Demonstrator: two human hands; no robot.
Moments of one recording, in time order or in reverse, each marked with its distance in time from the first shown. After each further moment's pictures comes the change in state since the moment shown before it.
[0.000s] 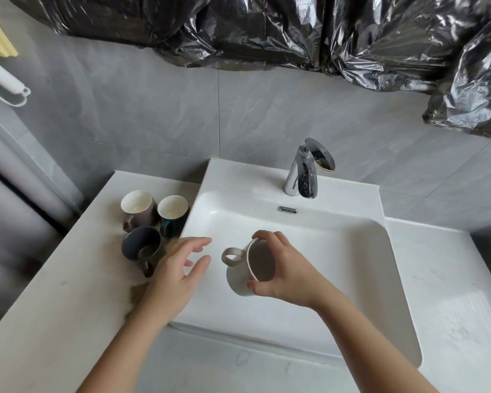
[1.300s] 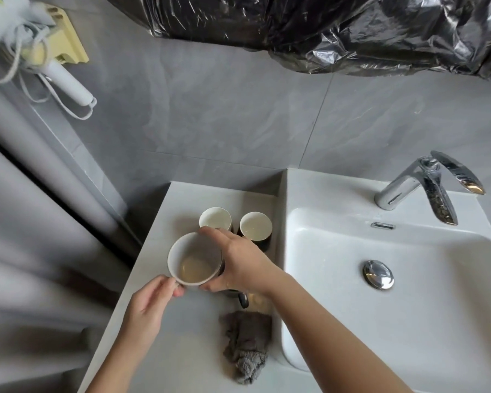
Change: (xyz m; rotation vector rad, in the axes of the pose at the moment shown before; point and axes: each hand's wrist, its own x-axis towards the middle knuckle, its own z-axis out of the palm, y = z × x) left_hand 0.014 -0.178 -0.195 -0.376 0.069 -0.288; right_hand 0.201 -0.162 0.174 -0.073 -0.052 -0.218
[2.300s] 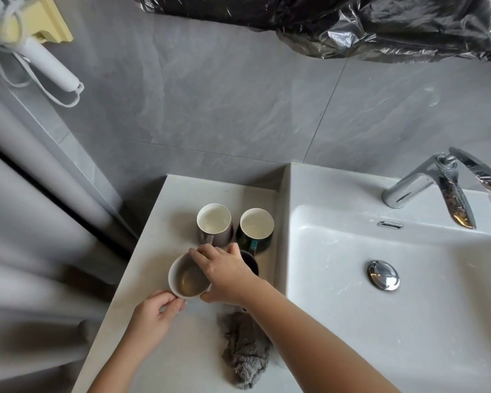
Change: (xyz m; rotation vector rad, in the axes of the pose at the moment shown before) left_hand 0.015 -0.059 -0.007 0.444 -0.082 -0.223; right_hand 0.025 0.032 0.064 -0.454 -0.216 -0.027
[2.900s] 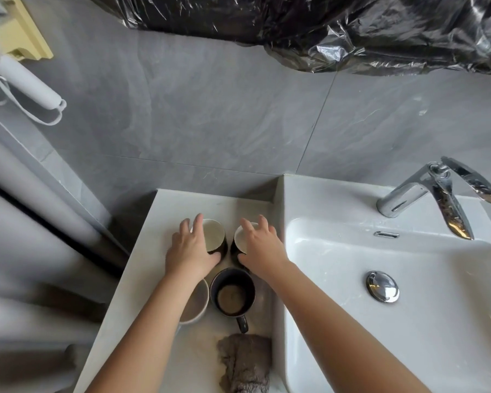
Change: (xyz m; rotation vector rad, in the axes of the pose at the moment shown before) left_hand 0.102 0.140 0.027 0.661 0.025 0.055; right_hand 0.000 0.069 -0.056 0.173 0.034 0.562
